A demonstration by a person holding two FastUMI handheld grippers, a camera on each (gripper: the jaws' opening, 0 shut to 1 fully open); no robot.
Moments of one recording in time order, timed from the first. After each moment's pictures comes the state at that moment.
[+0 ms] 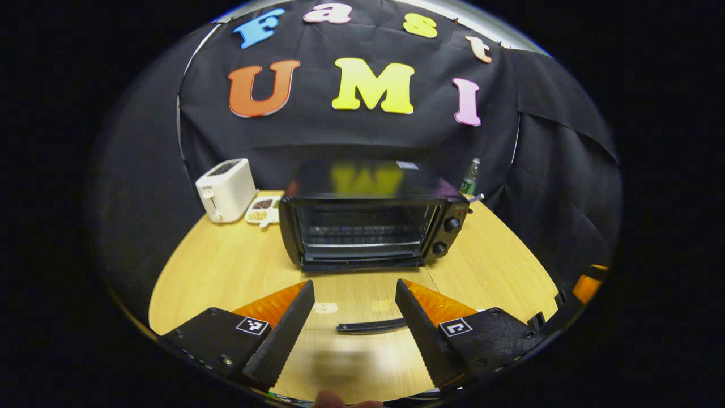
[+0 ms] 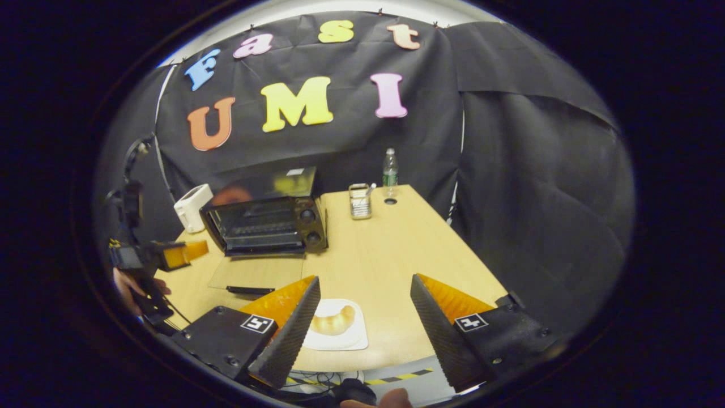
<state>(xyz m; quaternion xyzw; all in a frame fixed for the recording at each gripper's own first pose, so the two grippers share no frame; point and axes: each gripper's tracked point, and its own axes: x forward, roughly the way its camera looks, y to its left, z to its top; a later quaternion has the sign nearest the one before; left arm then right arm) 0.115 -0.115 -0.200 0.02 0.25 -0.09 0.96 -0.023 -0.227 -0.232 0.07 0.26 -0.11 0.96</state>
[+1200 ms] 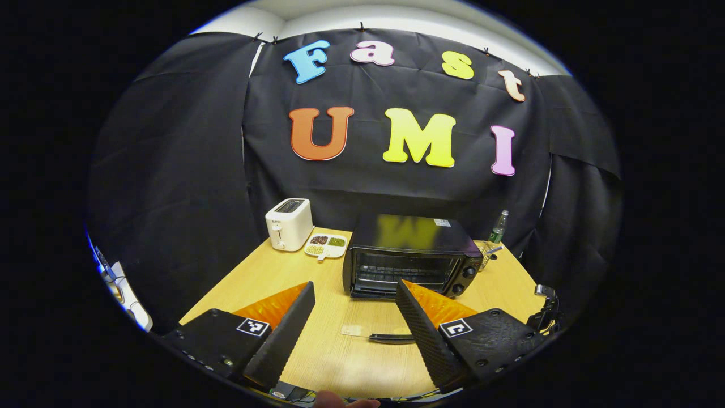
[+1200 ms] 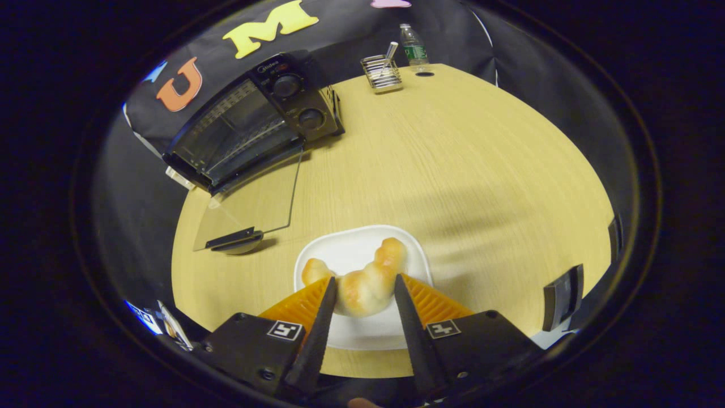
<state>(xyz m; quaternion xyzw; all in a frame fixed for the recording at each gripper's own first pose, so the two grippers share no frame) 0.068 -0.079 -0.113 -0.01 0.18 0.02 0.98 0.032 -0.180 -0.409 0.21 0.47 -0.03 0.86</state>
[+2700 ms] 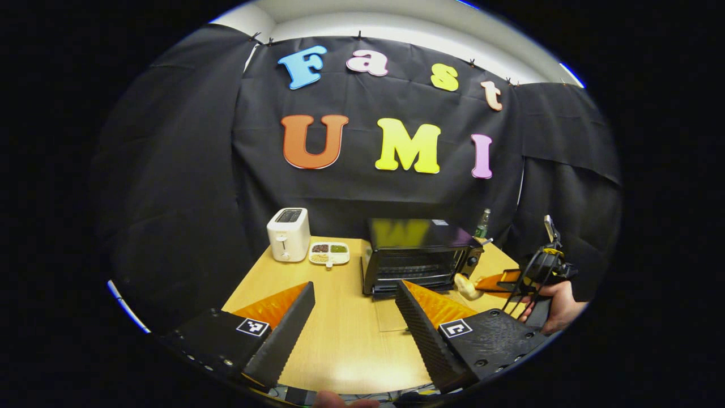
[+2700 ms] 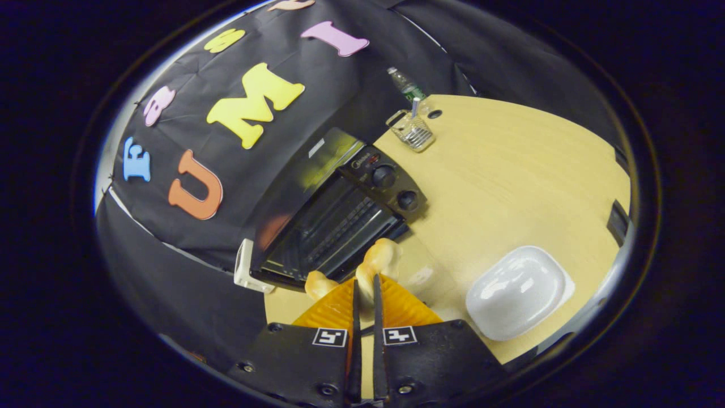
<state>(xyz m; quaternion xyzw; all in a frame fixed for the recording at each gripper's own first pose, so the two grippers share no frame) 0.046 0.035 -0.111 0.01 0.16 -0.05 0.99 0.147 -0.060 -0.267 0.42 0.28 -0.07 0.86</state>
